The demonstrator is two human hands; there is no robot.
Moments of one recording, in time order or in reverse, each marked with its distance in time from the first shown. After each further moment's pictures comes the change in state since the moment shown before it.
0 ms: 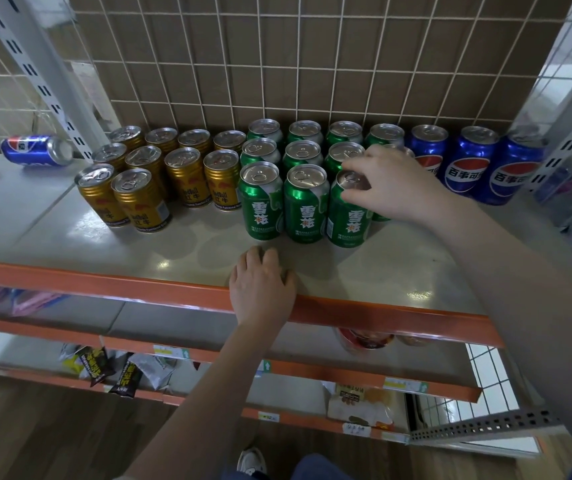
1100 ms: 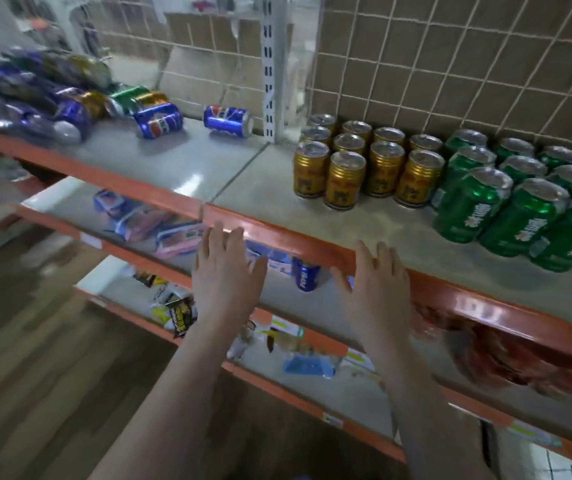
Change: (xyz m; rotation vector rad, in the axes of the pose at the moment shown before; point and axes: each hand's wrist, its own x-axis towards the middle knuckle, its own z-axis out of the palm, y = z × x) left_hand -0.044 -0.277 -0.150 0.024 0.170 -0.246; right_hand -0.048 -0.316 0.147 0.145 0.275 0.184
